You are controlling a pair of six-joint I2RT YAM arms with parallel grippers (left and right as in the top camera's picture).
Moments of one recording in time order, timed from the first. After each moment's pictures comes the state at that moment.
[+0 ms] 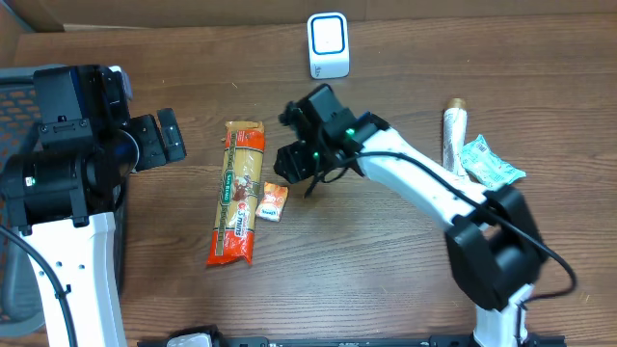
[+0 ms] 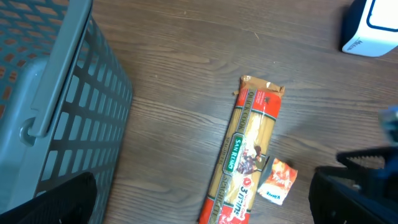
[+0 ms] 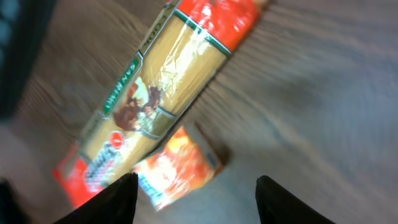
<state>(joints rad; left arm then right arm) 0.14 1.33 1.71 -1.32 -0.06 -0.13 0.68 2.04 1.59 -0.62 -0.37 0.16</state>
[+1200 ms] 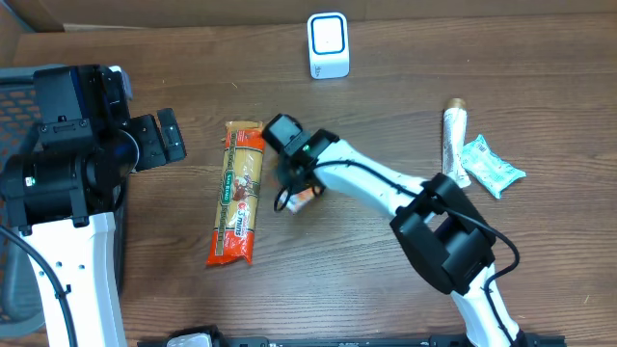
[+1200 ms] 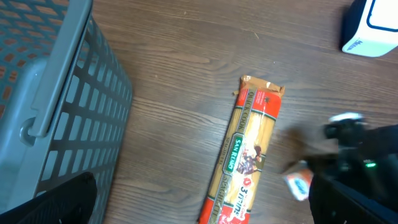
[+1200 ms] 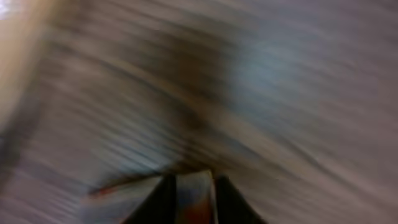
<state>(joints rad) 0.14 1.33 1.71 -1.32 -0.06 -0.13 0.78 2.22 1.70 -0.79 0.08 0.35</state>
